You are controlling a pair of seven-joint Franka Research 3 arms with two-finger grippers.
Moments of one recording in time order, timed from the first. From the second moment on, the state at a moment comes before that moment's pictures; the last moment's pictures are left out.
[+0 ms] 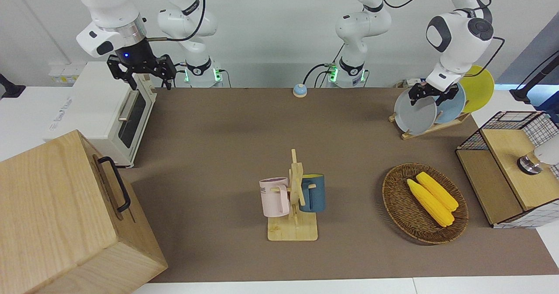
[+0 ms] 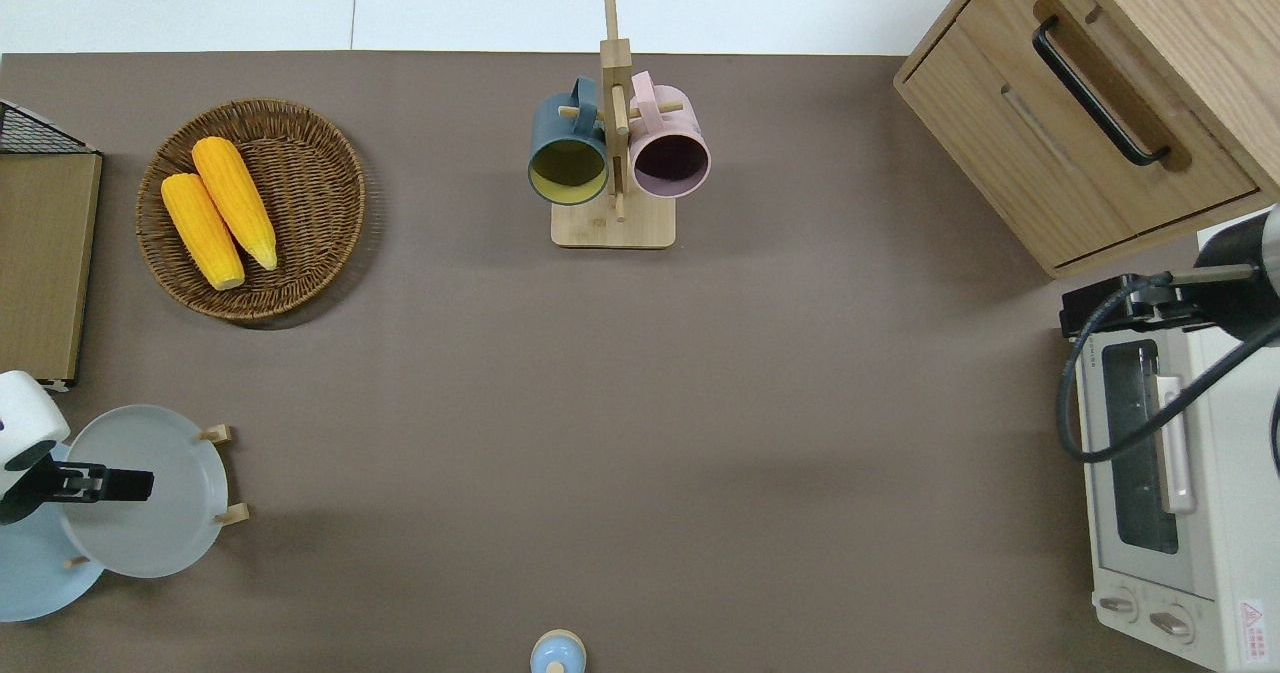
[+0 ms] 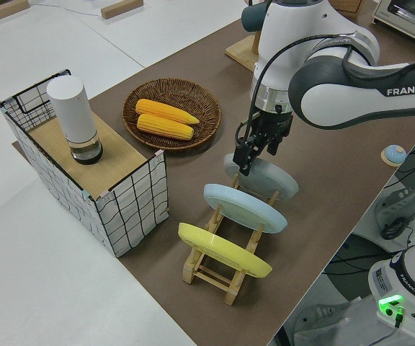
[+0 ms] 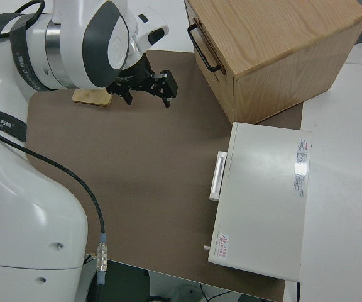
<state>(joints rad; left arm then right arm) 0.19 -0.23 0.07 -2.29 0.11 1.98 0.32 -0.10 0.03 0.15 -1.48 -0.03 1.46 0.05</state>
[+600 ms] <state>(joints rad) 0.21 -0.23 0.07 -2.31 0.12 2.01 0.32 -0.10 0.03 0.15 -1.48 -0.03 1.46 0.05</state>
